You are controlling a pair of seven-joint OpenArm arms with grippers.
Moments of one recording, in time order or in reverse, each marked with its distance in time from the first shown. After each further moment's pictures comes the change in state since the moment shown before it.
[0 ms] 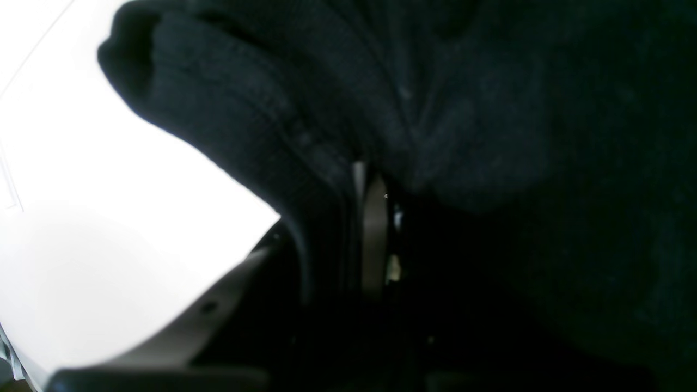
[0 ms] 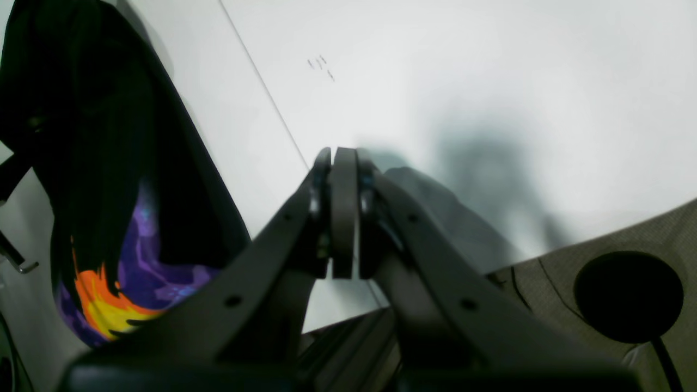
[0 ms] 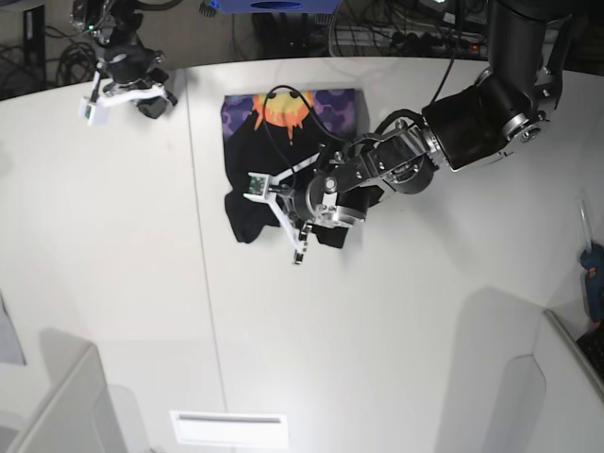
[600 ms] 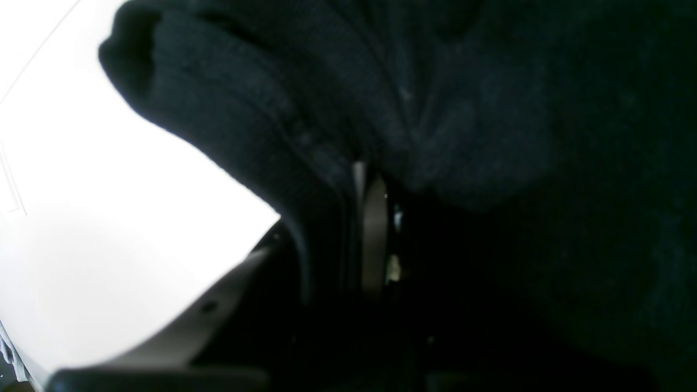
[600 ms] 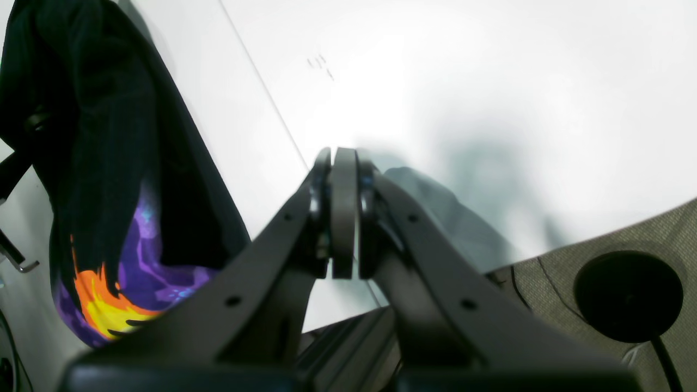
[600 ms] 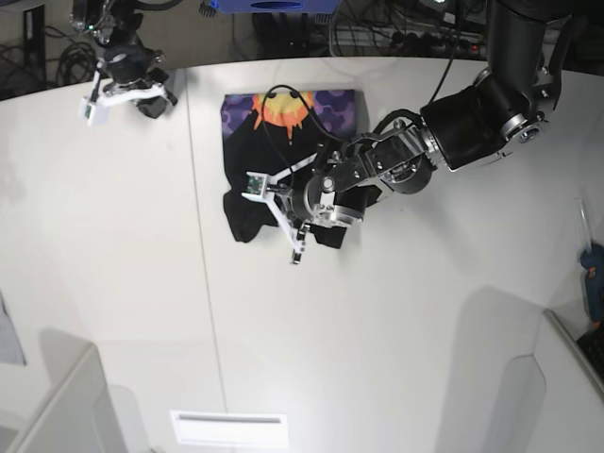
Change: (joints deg) left arm -0.1 0.2 0.3 0.0 0.0 0.0 0.2; right arm 0.0 0.0 0.0 0.0 0.0 0.0 0.0
